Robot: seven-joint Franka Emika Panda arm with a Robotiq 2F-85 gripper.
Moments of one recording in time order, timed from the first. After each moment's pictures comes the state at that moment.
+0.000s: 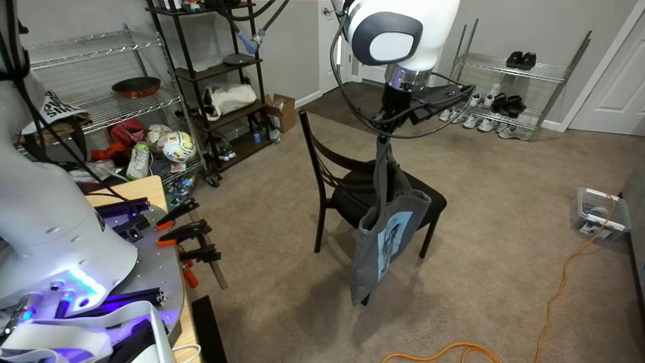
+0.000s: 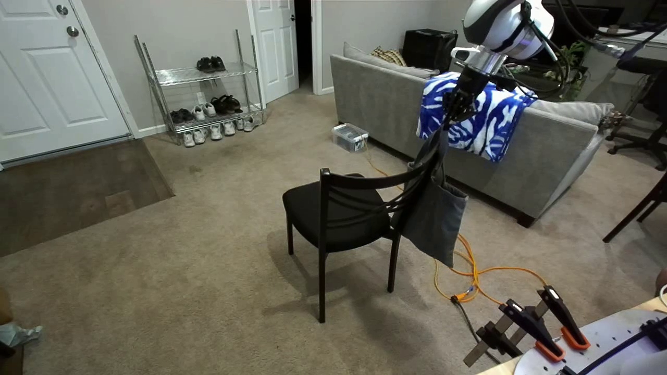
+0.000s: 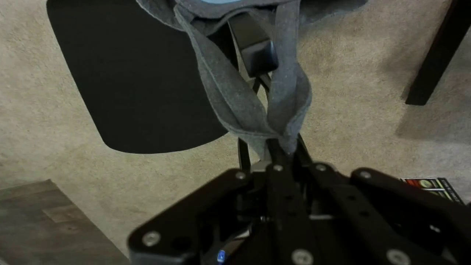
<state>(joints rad) -0.25 0.52 0.10 -1.73 0.30 2.28 -1.98</state>
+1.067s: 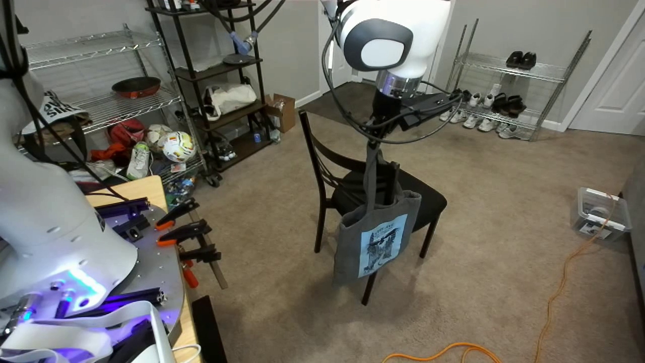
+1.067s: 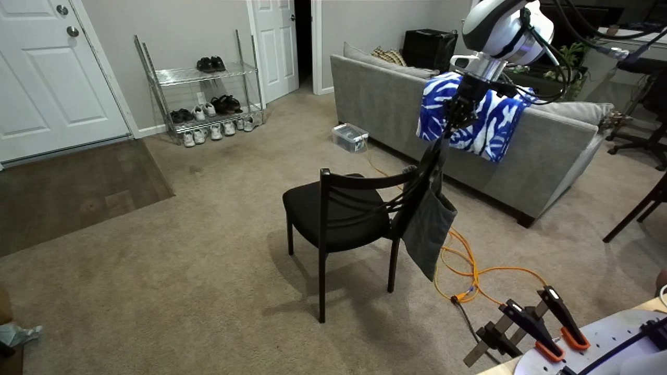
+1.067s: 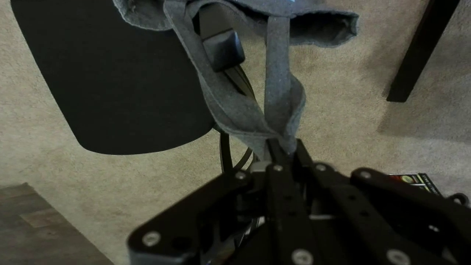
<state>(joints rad) -0.23 0.50 0.09 -1.79 0.30 2.27 -1.99</state>
